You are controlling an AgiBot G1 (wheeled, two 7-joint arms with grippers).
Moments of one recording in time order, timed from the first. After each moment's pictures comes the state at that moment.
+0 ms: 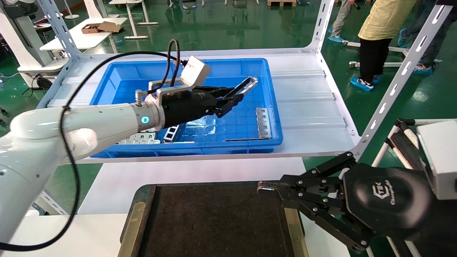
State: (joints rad) left arm -1.64 1.29 0.82 -0.29 0.94 0.91 0.04; right arm 1.08 -0.60 -0.32 1.28 -0.71 -1.48 0.17
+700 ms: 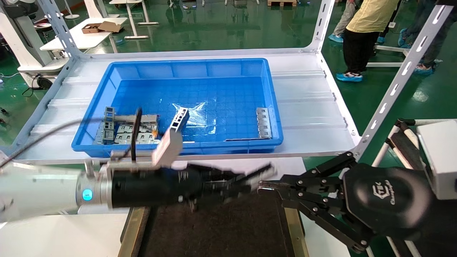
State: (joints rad) left arm -1.36 1.00 0.82 -0.65 0.83 1.29 -0.11; right arm 1.08 -0.60 -0.32 1.28 -0.71 -1.48 0.17
